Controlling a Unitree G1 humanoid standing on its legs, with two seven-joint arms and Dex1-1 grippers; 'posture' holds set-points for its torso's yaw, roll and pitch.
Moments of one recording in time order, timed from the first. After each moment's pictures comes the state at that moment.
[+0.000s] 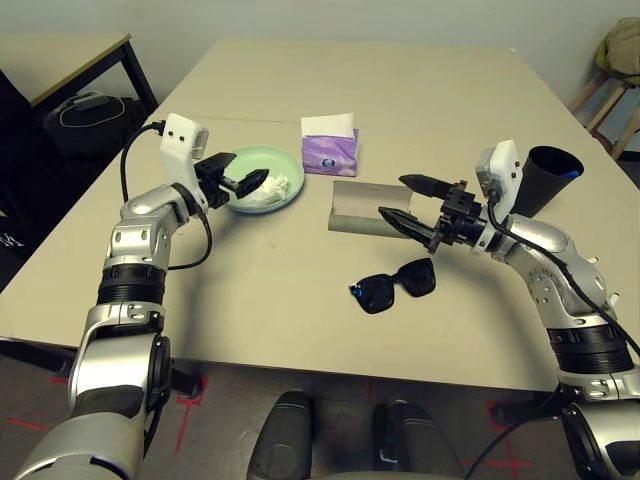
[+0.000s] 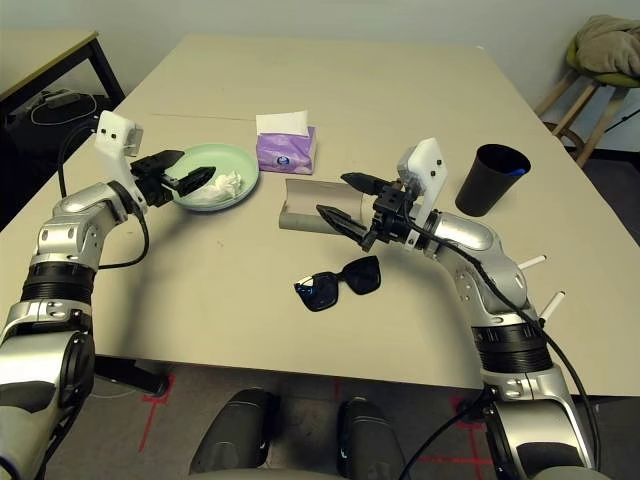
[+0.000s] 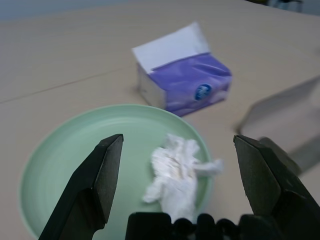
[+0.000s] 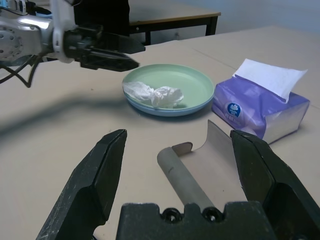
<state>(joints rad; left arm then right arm) -0.73 0.56 0.14 0.59 -0.26 0.19 -0.93 -0.45 -0.43 -0.01 -0.04 0.42 0.35 0.86</state>
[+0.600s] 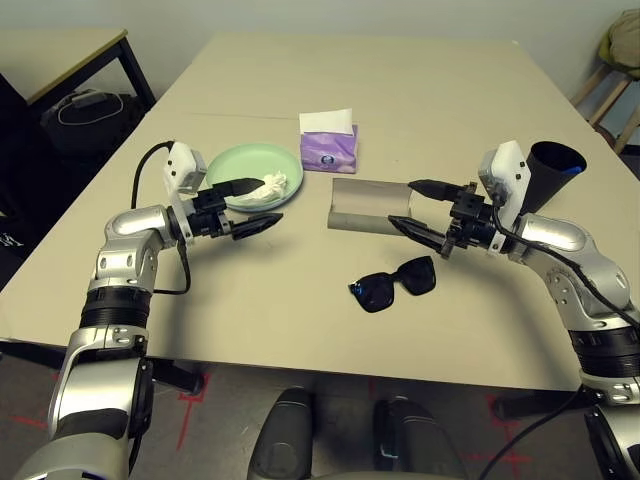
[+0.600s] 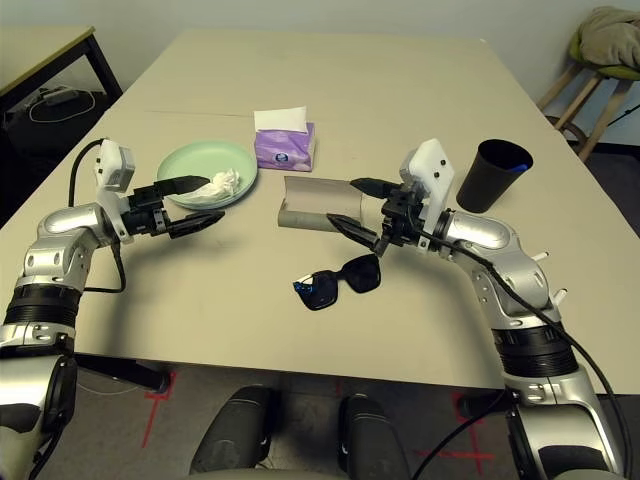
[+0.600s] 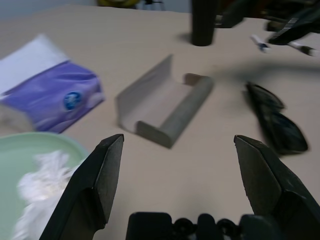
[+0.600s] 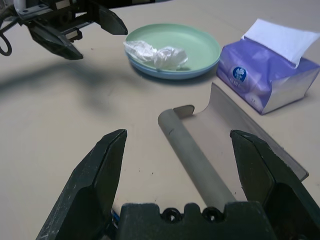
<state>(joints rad) -0.59 0.61 0.08 0.41 -0.33 0.07 -1.36 -0.44 -0.57 0.04 -0.12 0.40 0.47 0.90</state>
